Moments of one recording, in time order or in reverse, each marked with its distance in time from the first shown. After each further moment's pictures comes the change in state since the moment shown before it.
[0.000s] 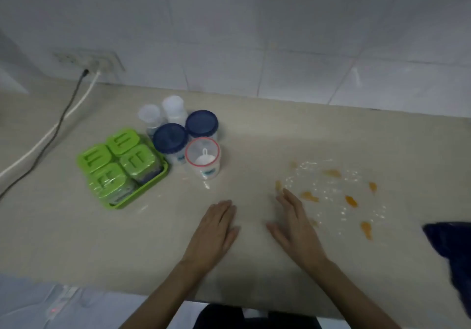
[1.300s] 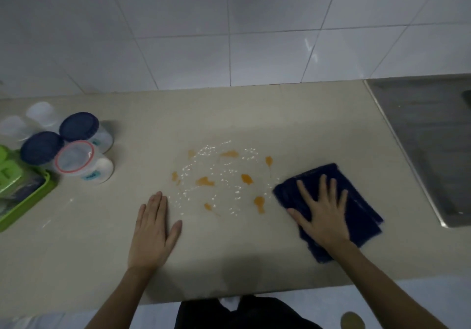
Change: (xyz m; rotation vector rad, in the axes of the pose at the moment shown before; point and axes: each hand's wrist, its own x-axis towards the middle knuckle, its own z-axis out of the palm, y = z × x) left_hand 0.035 0.130 0.057 0.172 -0.150 -0.239; right_hand -0.122 0.244 -0.166 -0.570 -0.087 0.451
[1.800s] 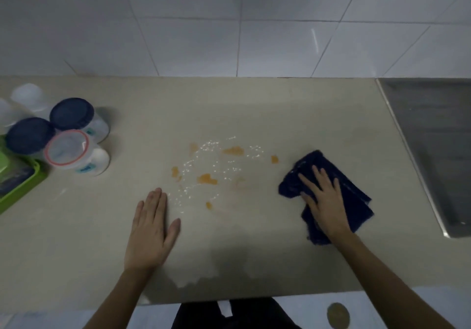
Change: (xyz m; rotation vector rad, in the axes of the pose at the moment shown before) left_hand 0.000 0.000 0.001 -0.045 0.002 -0.005; right_hand 0.039 0.009 0.000 0.177 0.068 -0.127
